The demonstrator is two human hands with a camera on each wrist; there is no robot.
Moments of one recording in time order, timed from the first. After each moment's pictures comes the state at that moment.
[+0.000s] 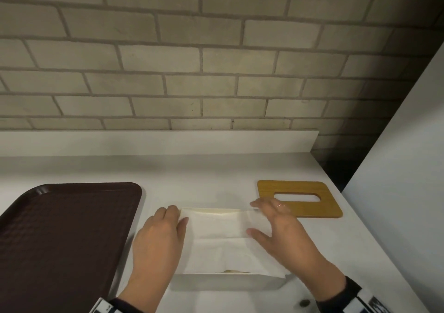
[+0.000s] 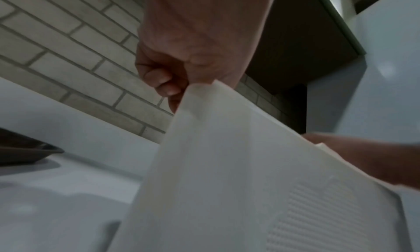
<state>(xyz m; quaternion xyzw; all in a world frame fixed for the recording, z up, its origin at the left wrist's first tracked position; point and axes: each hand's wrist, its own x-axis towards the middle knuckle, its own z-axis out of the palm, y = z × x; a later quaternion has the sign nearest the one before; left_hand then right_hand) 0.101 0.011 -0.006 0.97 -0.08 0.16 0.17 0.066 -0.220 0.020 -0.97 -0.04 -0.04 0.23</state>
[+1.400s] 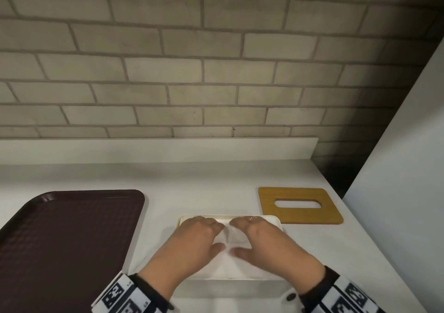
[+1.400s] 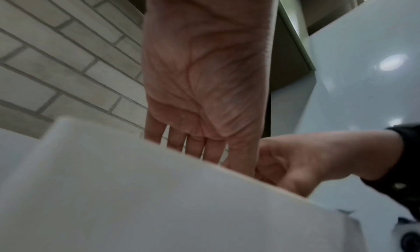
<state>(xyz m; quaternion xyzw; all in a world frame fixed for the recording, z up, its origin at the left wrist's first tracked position) 0.110 -0.020 0.012 0.94 -0.32 0.00 0.07 0.075 -0.192 0.033 -0.98 -0.12 0.07 0.13</state>
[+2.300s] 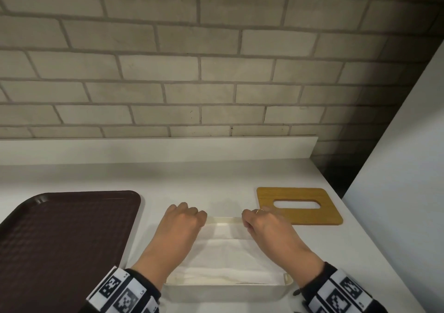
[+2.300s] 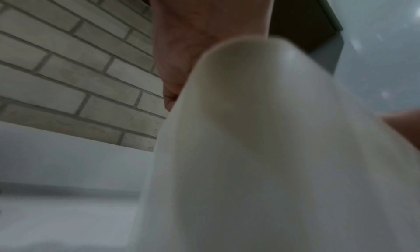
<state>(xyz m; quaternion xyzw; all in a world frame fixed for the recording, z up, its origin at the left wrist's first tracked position) 0.141 -0.006 0.002 0.95 -0.29 0.06 -0.03 0.096 -0.212 0.023 -0.99 -0.10 -0.01 0.00</state>
